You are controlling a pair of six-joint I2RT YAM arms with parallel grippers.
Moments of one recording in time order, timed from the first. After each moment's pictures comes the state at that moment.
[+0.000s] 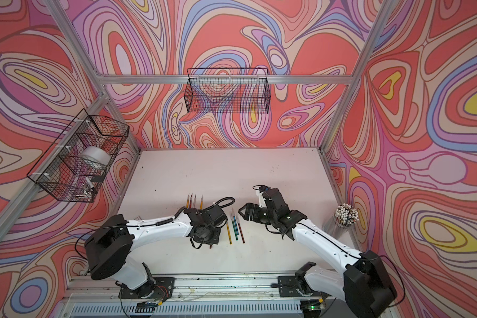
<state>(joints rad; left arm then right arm) -0.94 1.57 0.94 -0.68 -0.01 -0.78 0.53 1.16 0.66 -0.21 -0.33 0.74</state>
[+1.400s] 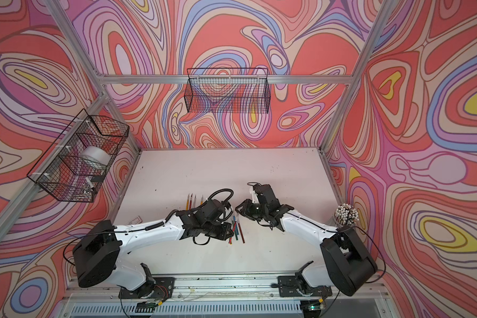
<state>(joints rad) -0.93 1.51 0.87 -0.33 0.27 -0.68 0.54 1.38 0.71 -0.05 -0.42 0.86</state>
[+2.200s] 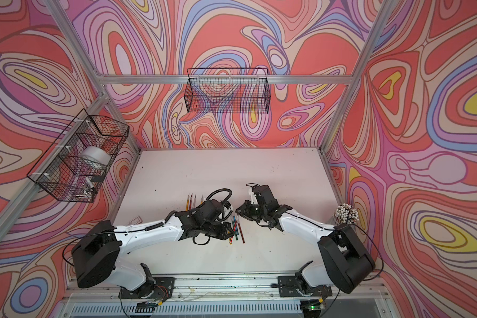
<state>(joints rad) -0.92 1.50 0.84 -0.26 0.30 -0.69 0.54 1.40 0.71 -0.05 -0.42 0.87</state>
